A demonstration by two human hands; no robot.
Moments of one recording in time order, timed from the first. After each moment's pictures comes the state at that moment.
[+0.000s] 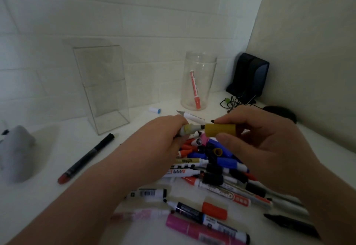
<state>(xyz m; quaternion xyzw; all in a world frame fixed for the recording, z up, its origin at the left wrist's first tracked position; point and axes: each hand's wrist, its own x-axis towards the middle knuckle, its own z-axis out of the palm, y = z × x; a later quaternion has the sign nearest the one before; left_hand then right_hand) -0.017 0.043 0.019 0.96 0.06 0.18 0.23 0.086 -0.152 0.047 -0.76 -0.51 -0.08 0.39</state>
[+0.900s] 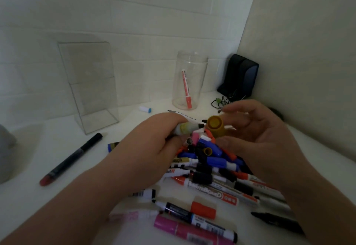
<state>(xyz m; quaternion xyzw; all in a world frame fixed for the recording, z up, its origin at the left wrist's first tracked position) -0.023 0.030 0.020 0.92 0.00 0.25 0.31 0.087 -0.155 0.047 -0.61 -0.41 0.13 0.66</state>
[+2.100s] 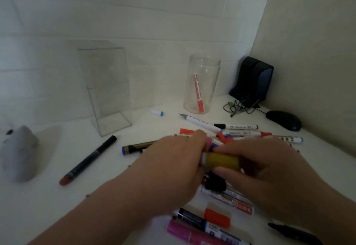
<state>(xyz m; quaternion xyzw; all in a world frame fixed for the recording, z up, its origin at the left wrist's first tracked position) -0.028 0.009 0.027 0.98 0.02 0.14 0.16 0.075 -0.162 0.040 -0.76 -0.58 -0.09 0.28</state>
